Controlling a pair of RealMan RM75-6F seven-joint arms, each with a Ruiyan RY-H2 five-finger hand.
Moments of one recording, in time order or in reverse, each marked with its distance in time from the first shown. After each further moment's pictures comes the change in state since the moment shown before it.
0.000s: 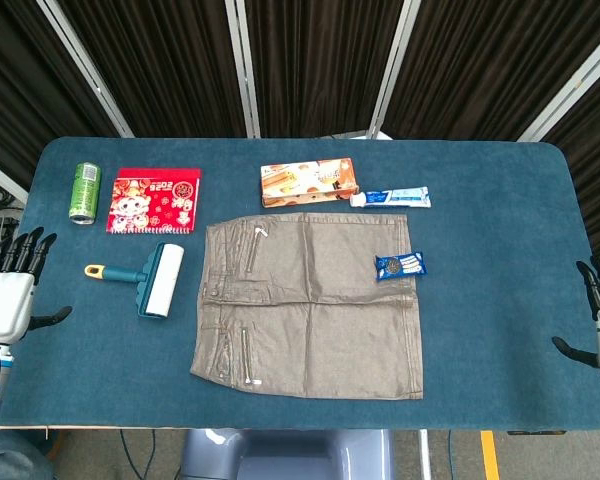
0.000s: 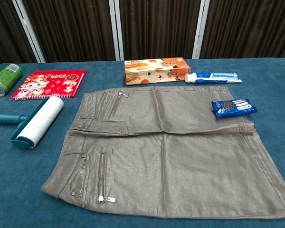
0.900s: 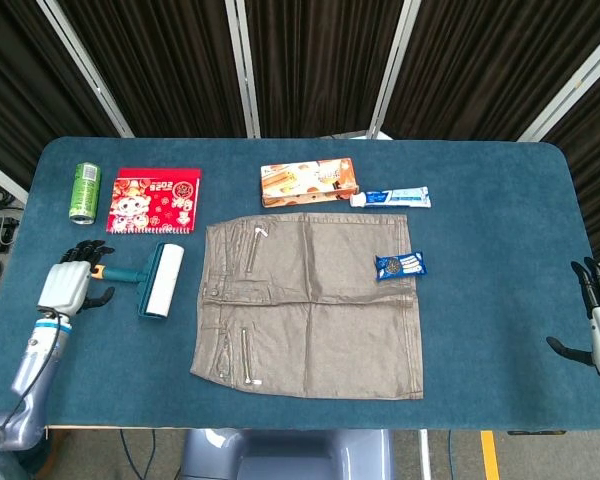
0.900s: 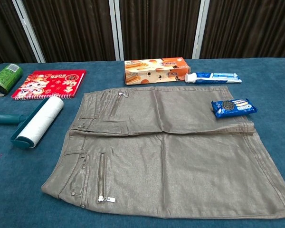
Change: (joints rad) left arm -0.144 -0.450 -0.043 0.708 -0.004 -0.355 -0.375; right arm 0.015 0.000 0.001 -0.014 0.028 -0.045 0.012
